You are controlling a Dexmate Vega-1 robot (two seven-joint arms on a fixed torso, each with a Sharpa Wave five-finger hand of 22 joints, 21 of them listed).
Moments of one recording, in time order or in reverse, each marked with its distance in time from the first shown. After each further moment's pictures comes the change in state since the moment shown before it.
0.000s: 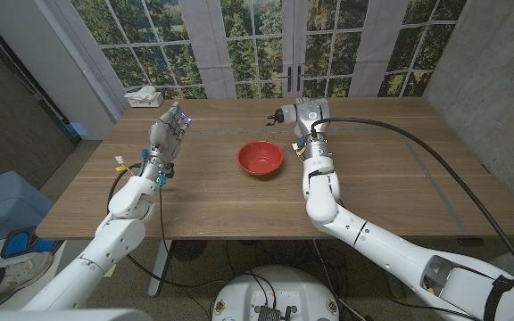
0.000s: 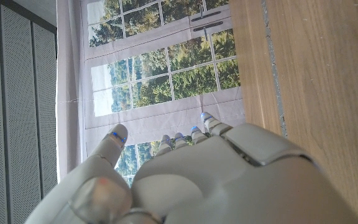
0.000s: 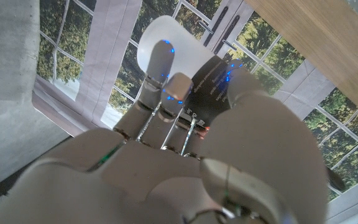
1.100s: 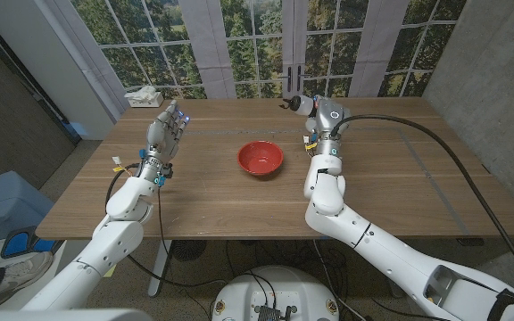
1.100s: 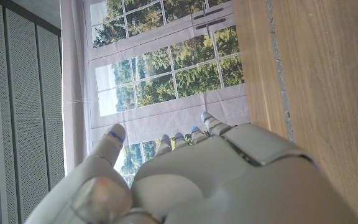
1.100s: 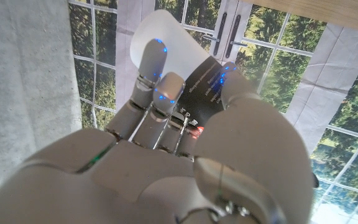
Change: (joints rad) left arm 0.025 0.007 -0.012 -0.030 0.019 -0.015 0.023; left_hand 0.000 0.000 -0.028 -0.036 -0.008 0.007 -0.007 0.000 0.000 0.000 0.000 0.000 0.000 0.000 0.000 0.000 -0.002 0.000 0.000 0.000 0.000; right arm -0.074 0.022 0.100 -0.185 0.388 -0.086 -0.211; right_hand -0.032 0.004 -0.003 0.003 0.002 0.012 0.013 0.004 0.000 0.023 0.012 0.004 -0.013 0.000 0.000 -0.006 0.000 0.011 -0.004 -0.003 0.000
